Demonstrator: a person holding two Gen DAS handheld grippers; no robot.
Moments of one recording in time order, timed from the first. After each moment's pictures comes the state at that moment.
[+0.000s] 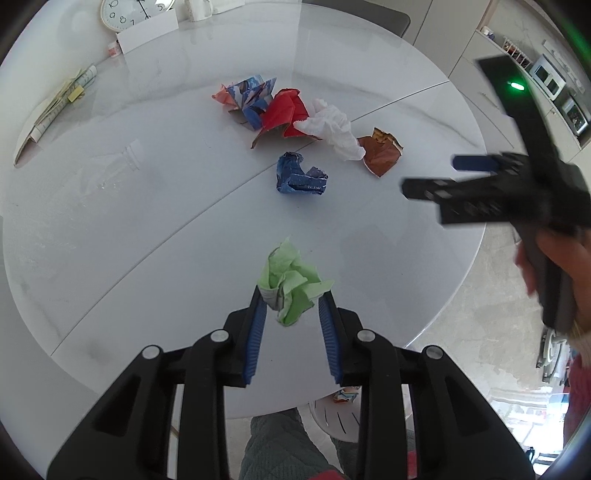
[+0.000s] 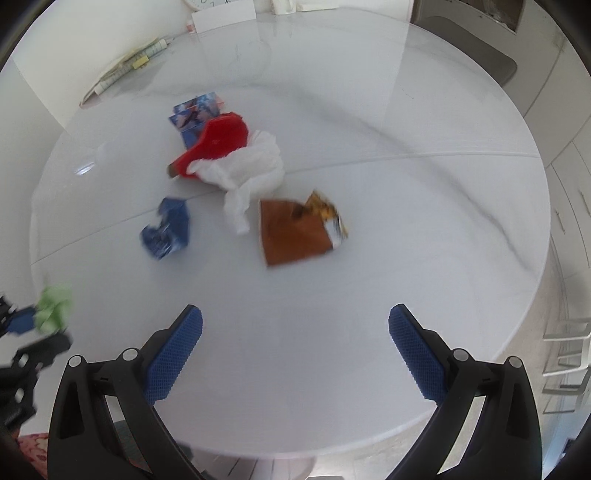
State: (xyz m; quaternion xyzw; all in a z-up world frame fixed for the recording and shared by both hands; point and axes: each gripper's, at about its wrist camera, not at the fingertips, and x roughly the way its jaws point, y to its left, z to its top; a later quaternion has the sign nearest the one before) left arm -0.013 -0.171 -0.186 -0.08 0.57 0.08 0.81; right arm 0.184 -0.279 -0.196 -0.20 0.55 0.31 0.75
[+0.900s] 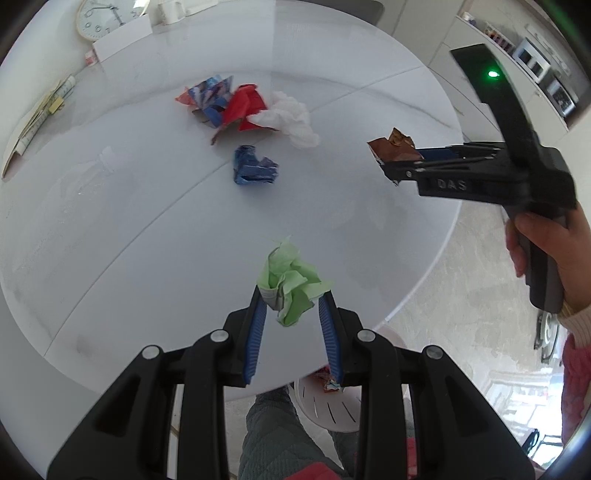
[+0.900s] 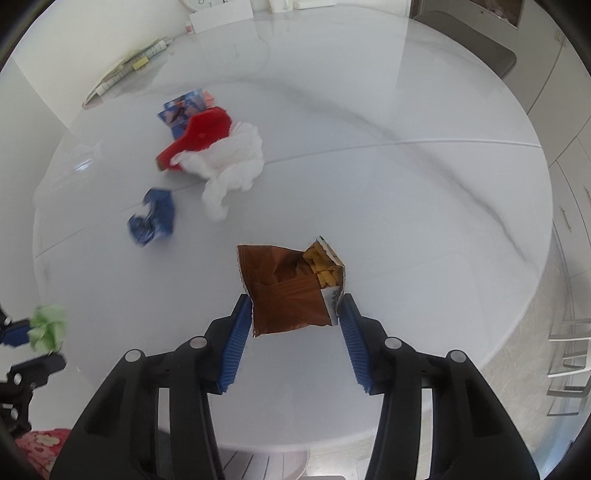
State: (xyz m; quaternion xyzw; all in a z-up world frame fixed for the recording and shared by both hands) left arm -0.017 -0.213 -0.184 -0.06 0.58 0.04 0.81; right arm 0.176 -0.315 -0.193 -0.18 0.55 0.32 0.75
